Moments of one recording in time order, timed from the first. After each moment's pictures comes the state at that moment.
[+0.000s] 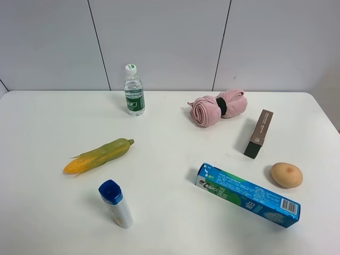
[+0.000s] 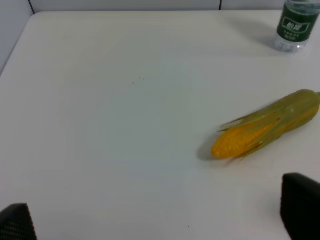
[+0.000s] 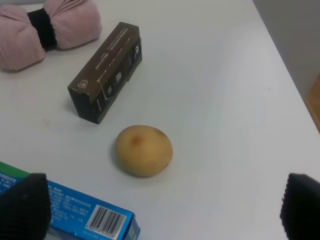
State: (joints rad) left arm 0.07 -0.01 -0.51 0.03 1.05 -0.05; right arm 0.01 0.00 -0.49 -0.11 1.06 0.09
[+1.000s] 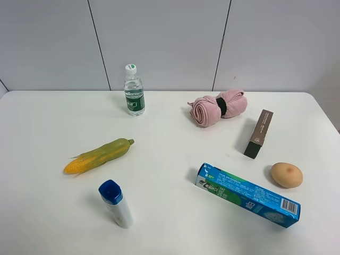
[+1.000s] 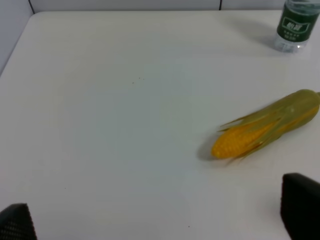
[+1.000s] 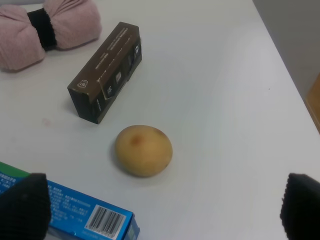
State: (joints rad) left arm 0.07 -0.01 -0.51 0.03 1.05 -0.05; right arm 0.01 0.00 -0.49 -0.11 1.06 0.09
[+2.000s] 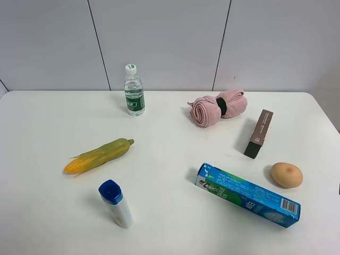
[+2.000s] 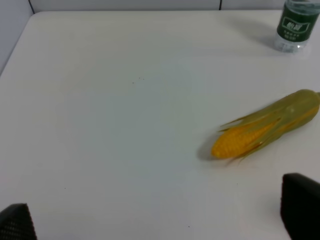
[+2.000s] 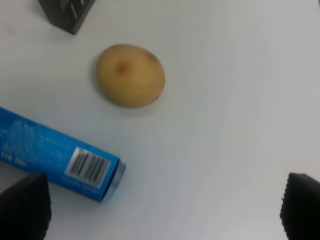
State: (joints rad) left arm 0.07 -0.01 -0.51 0.03 1.05 -0.05; right arm 0.01 0.43 -0.54 -0.12 1.06 0.08
